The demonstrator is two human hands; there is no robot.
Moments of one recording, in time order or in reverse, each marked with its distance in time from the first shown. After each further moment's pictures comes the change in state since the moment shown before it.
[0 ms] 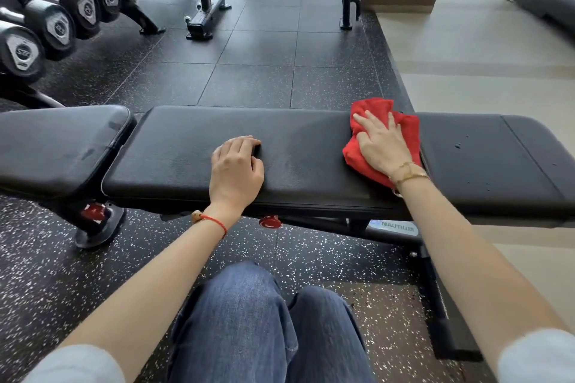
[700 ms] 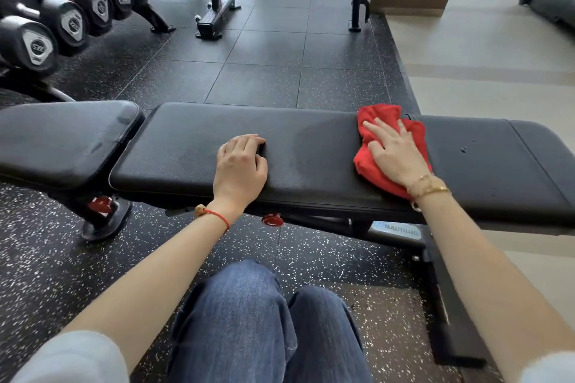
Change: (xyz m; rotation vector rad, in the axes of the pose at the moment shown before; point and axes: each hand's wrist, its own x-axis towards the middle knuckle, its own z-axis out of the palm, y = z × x) left_hand 0.001 -0.002 0.001 0.005 -0.023 0.008; right_hand -0.012 0.018 -0.005 0.014 -0.014 -0.091
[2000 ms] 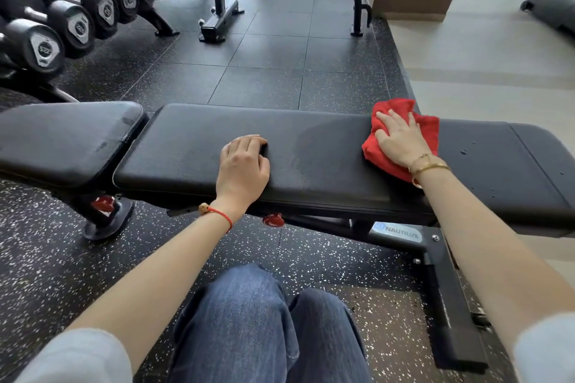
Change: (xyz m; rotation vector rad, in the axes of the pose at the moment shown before) left_hand 0.000 0.001 0.001 0.018 0.003 0.012; right_hand 0.034 0.015 -0.006 -0.043 -0.019 0.127
